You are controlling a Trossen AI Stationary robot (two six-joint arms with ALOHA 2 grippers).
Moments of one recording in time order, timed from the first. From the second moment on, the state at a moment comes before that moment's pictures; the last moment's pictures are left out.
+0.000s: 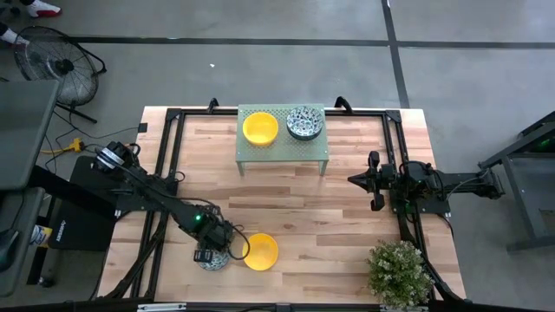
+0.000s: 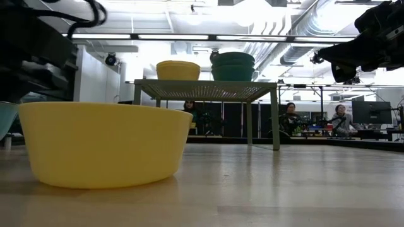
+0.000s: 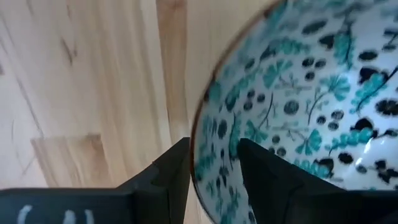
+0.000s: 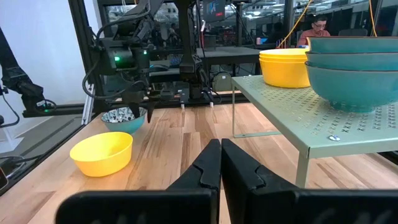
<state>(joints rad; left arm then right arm) -0.59 1.57 0.92 -0.80 0.04 -0.54 0.02 0.03 0.01 0.04 0.06 0.07</state>
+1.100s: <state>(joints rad) -0.46 1.47 1.00 -0.77 0.11 -0.36 0.02 0.03 0.01 0.04 0.06 0.07</state>
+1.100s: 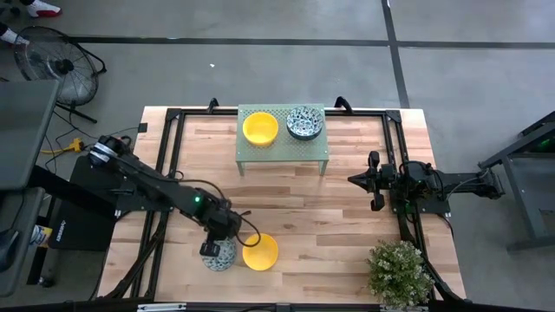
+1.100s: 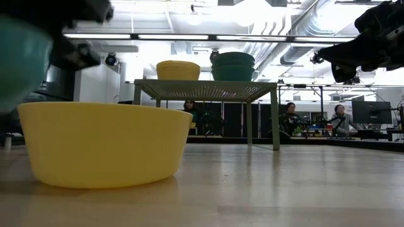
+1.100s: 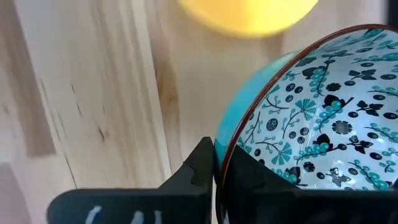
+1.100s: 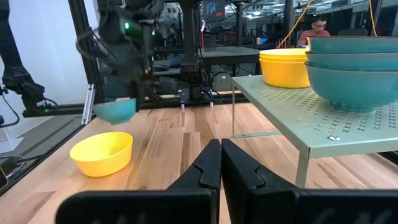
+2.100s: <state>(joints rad) -0.35 1.34 1.19 -0.45 -0.44 -0.06 0.02 0.03 0.01 0.04 0.06 0.07</state>
